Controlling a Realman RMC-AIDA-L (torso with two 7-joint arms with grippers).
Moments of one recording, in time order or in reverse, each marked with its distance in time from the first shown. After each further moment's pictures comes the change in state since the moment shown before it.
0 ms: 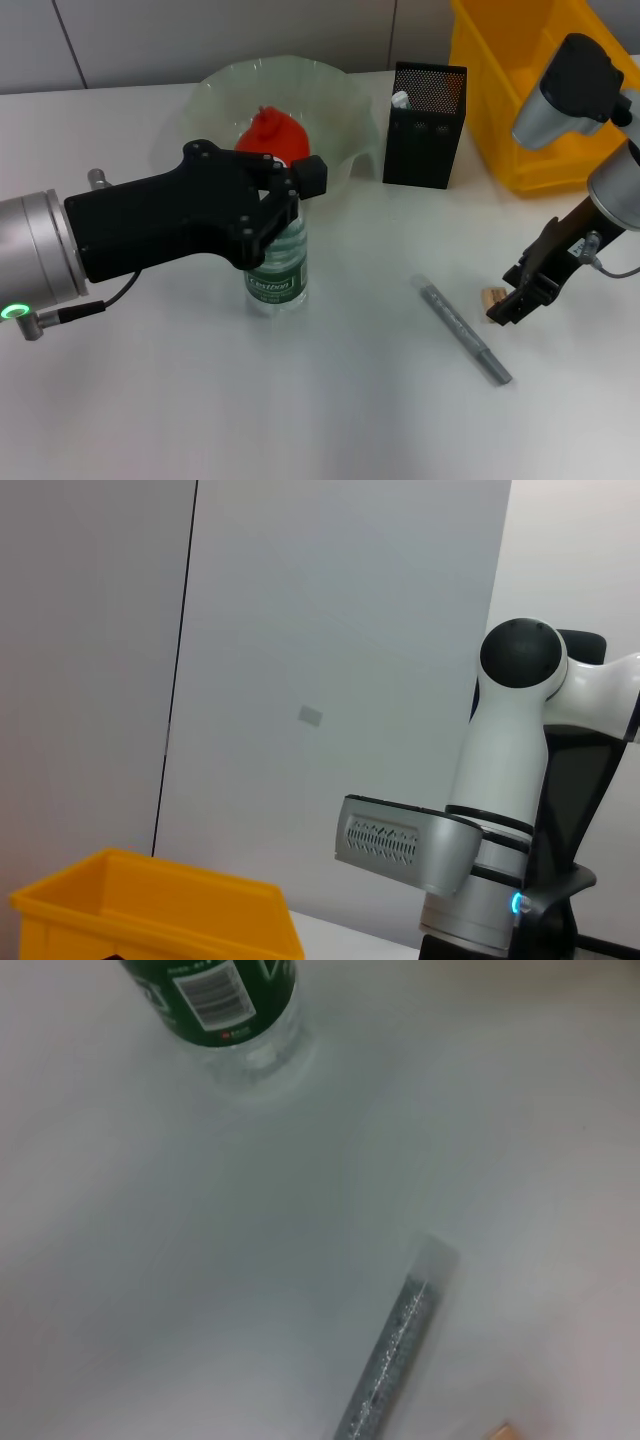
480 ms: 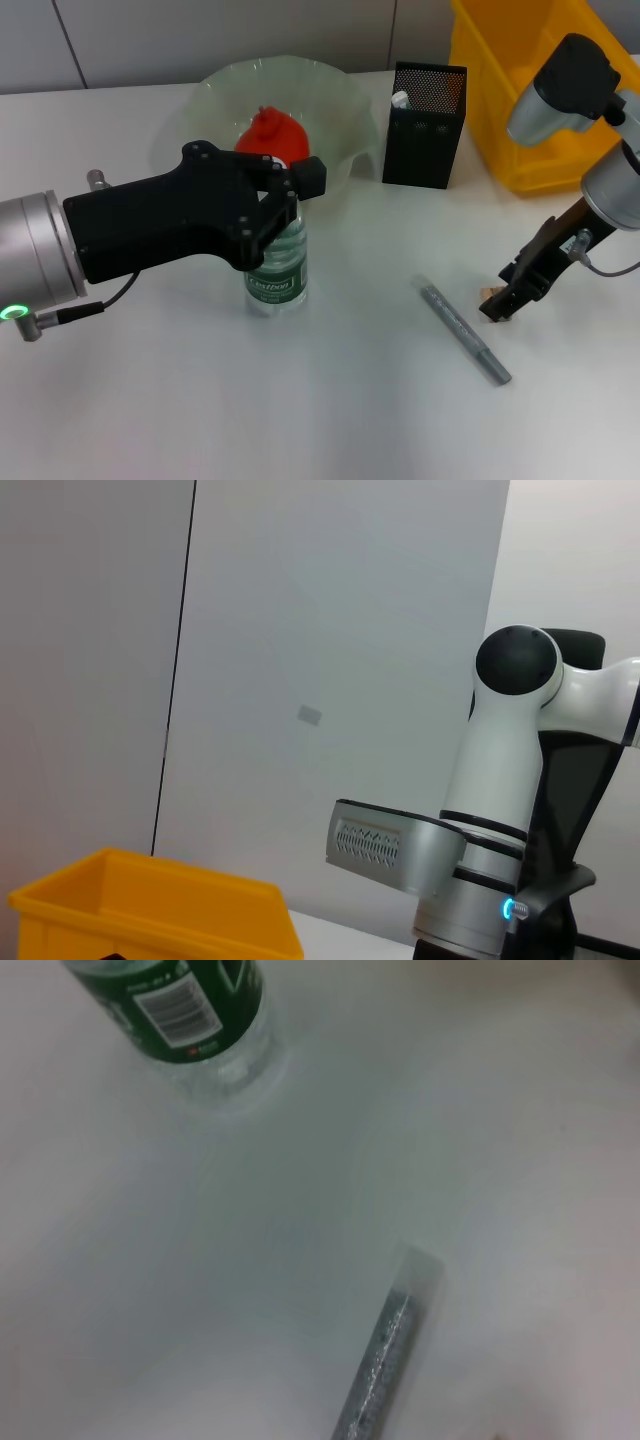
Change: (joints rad) left arm 0.001 0.000 -0.002 0.001 0.002 -0.003 0.000; right arm 0.005 0.000 0.000 0.029 0.005 -0.040 0.053
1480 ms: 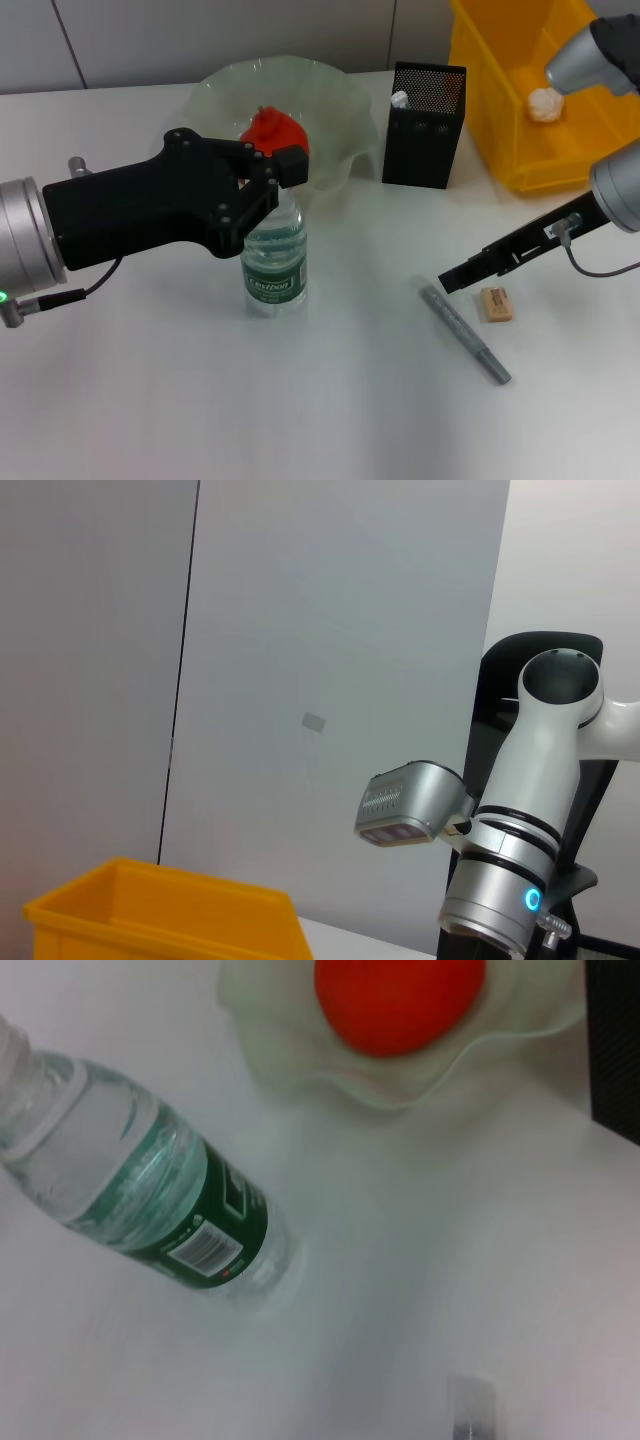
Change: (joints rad) left arm -0.035 0.001 -0.069 -0.038 0.002 -0.056 0.016; right arm -0.131 0.004 0.022 -0.116 0.257 -0.013 0.247
